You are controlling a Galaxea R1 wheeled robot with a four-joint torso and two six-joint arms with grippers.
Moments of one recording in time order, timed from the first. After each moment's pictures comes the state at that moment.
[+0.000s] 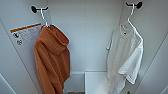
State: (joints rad) left arm 1.52 2.97 -2.65 0.15 -0.12 -0.10; right arm -1.58 3.04 -2.73 0.08 0.16 -0.04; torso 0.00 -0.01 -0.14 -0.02
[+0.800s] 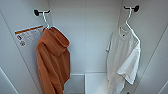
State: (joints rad) left arm 1.52 2.92 -2.53 0.15 -0.12 -0.10; right arm -1.63 2.96 -2.59 -0.02 0.23 -0.04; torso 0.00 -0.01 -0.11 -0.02
